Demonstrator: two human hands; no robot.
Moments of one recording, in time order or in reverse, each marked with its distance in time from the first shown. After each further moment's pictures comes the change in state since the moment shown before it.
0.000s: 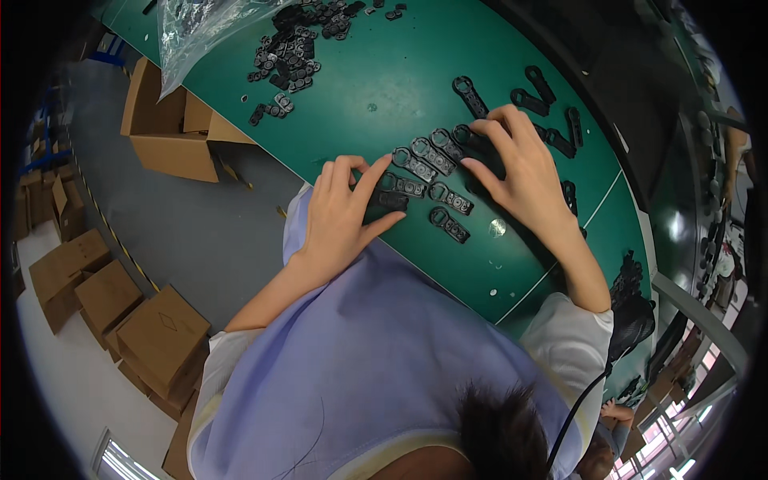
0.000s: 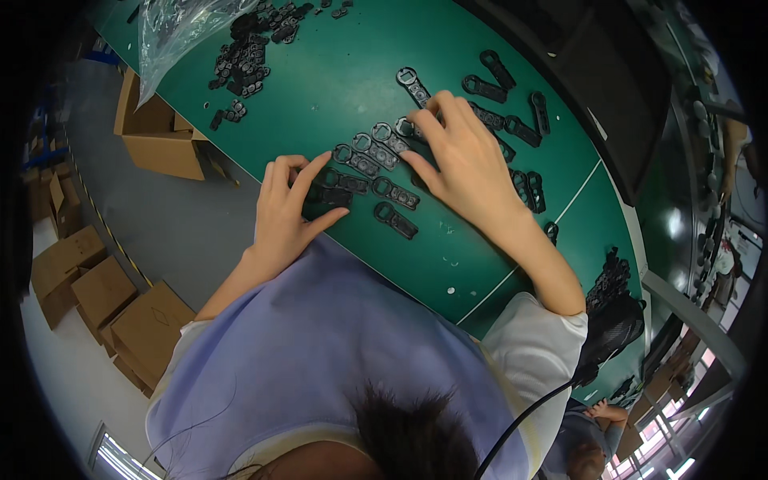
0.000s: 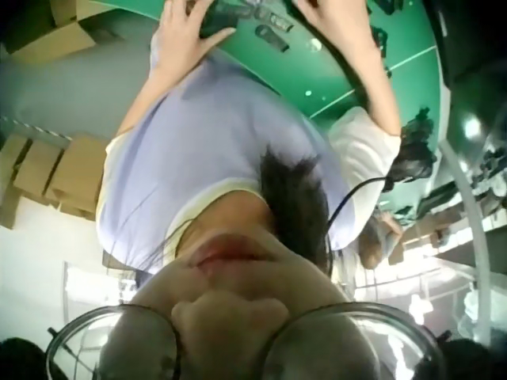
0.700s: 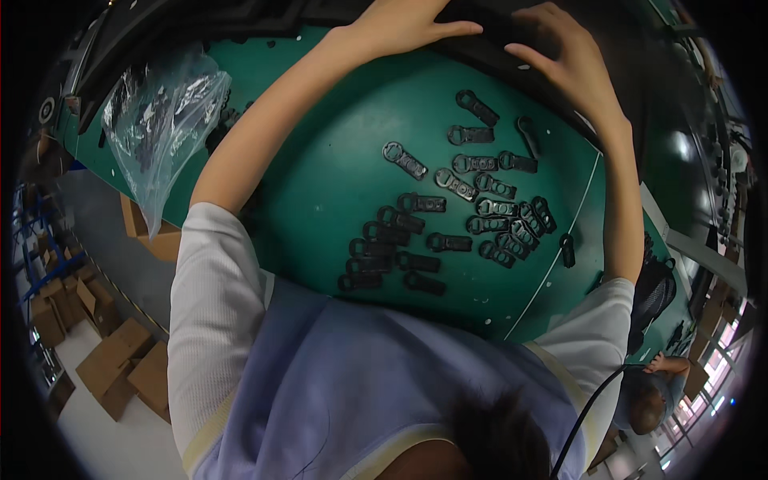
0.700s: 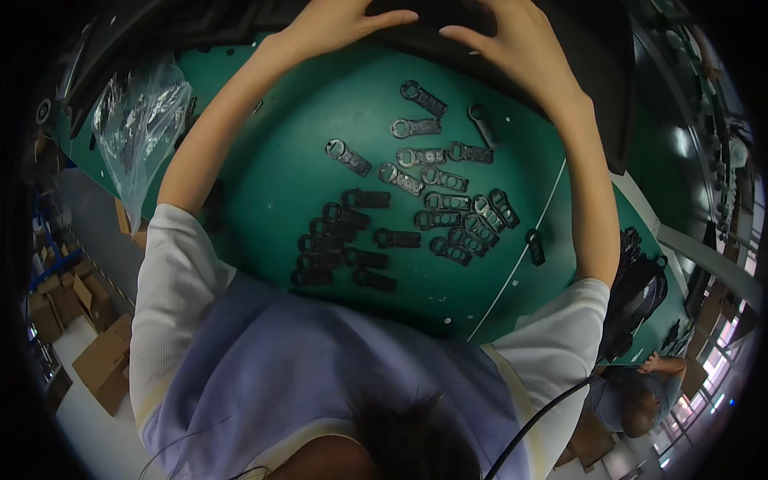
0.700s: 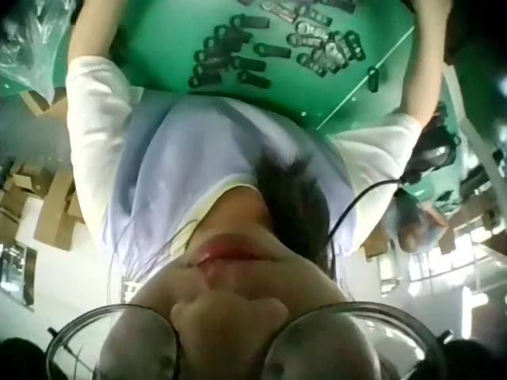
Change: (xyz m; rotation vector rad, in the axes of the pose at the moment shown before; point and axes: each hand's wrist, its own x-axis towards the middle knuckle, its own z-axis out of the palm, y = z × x) left_hand 0.333 0.005 0.050 0.005 -0.116 0.635; right_hand 0.053 0.153 -0.099 -0.355 0.332 0.075
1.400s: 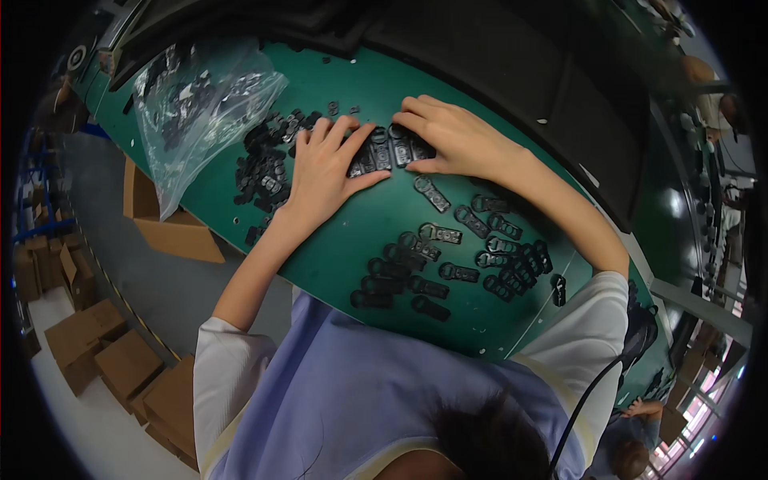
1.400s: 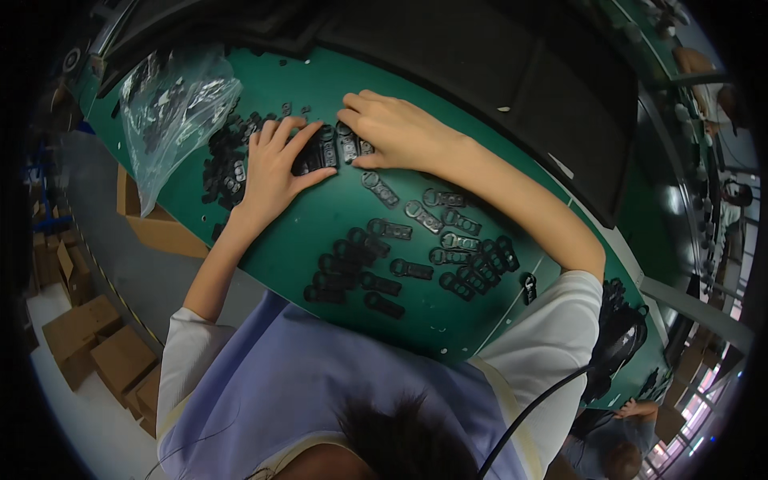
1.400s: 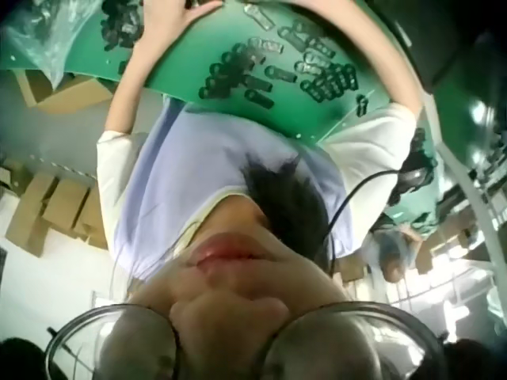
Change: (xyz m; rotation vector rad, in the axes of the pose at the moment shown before) left_hand -0.178 0.041 -0.026 0.263 0.066 -0.338; right_hand 0.038 -0.106 0.063 0.320 -0.421 -0.344
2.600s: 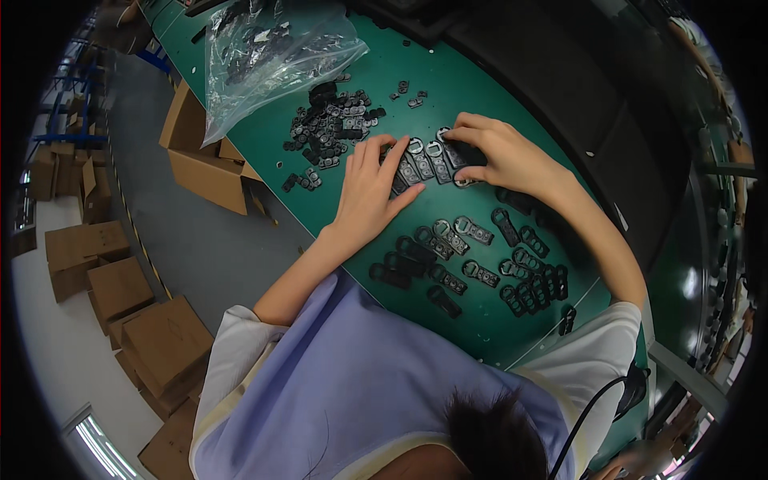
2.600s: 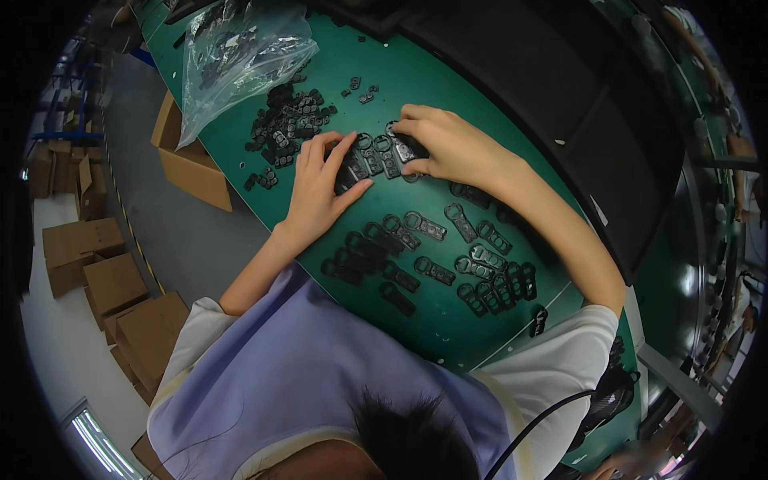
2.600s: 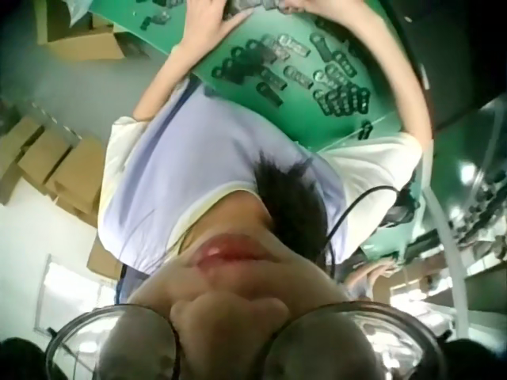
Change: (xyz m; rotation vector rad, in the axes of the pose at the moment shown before) left_hand -0.059 0.045 0.006 -0.160 0.084 -0.330; right_hand 0.000 -0.005 0.007 0.235 -0.130 -0.053
